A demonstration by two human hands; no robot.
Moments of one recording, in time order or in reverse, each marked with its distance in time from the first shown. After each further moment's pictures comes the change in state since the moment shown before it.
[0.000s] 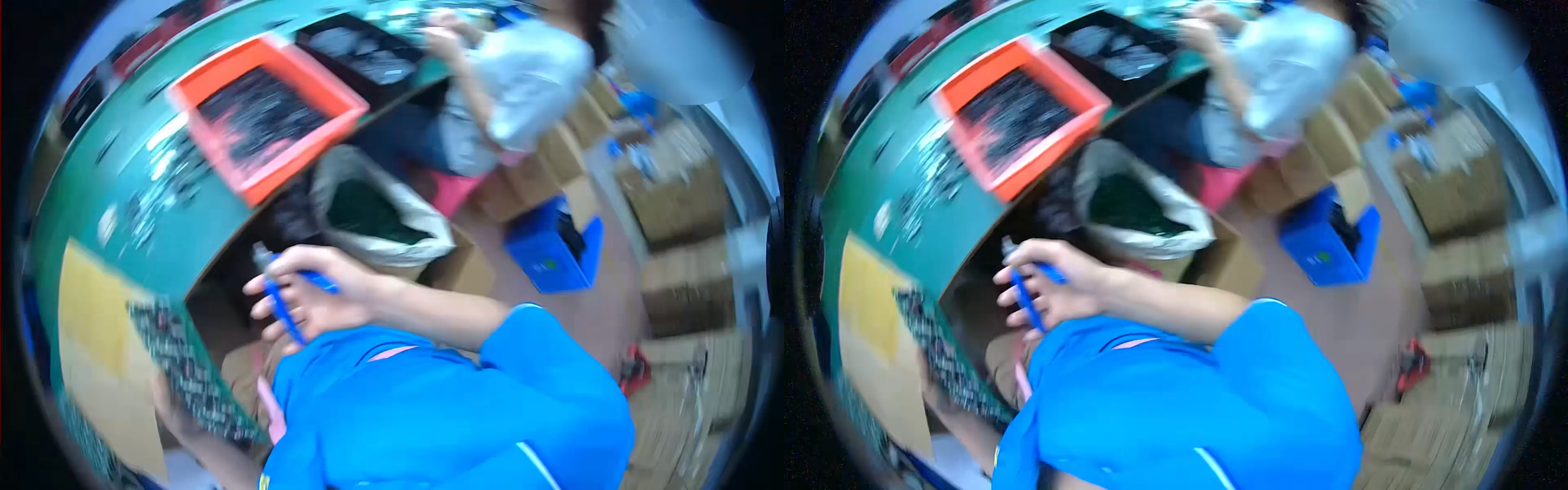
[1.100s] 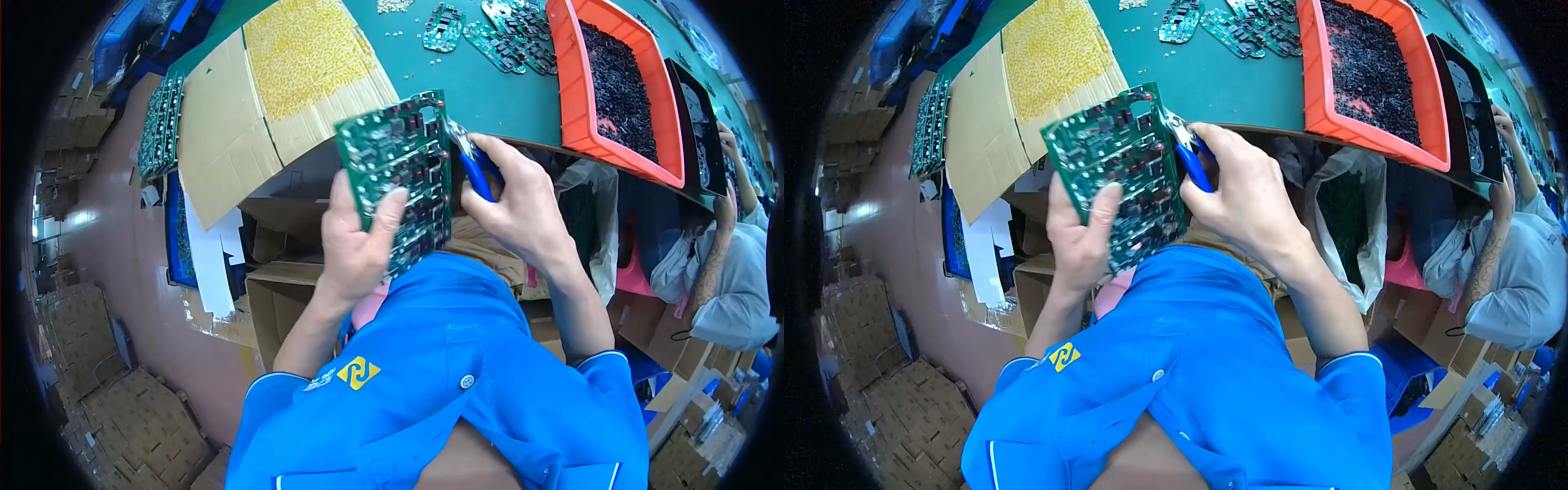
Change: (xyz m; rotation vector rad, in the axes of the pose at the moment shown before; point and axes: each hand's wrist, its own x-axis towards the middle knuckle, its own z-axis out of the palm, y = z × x) left_hand -0.028 -0.017 0.083 0.569 0.309 0.449; right_hand 0.080 -0.013 0.031 -1.627 0.055 -0.503
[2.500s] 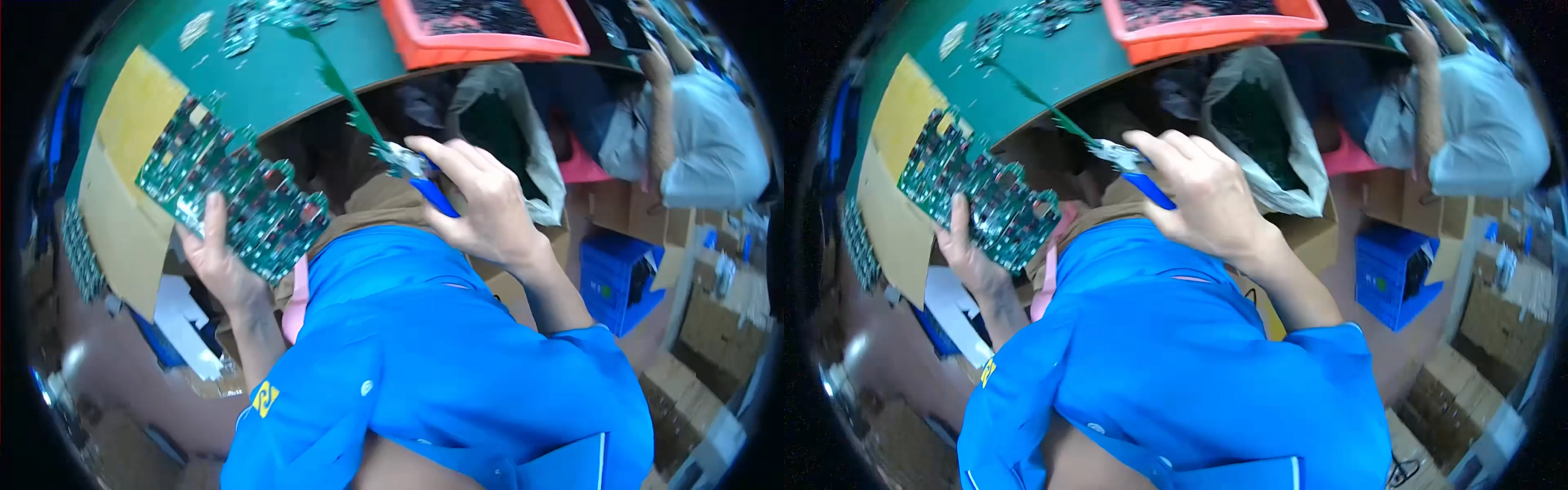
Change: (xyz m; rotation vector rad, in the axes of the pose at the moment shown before) left_hand 0.020 -0.008 0.015 -0.263 0.253 -0.180; right_hand -0.101 0.032 -0.041 -0.502 0.283 -0.044
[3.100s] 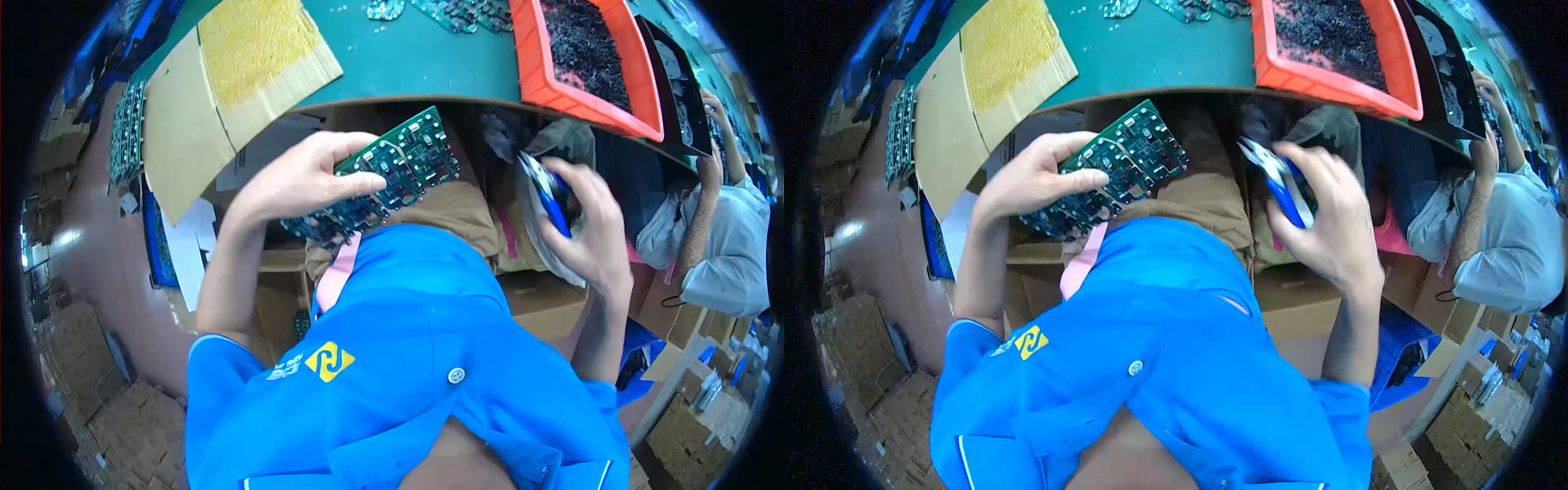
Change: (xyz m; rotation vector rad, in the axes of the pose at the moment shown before) left_hand 0.046 0.035 -0.013 0.791 -1.029 -0.112; right_hand 0.014 0.012 -0.046 -0.088 -0.146 -0.068
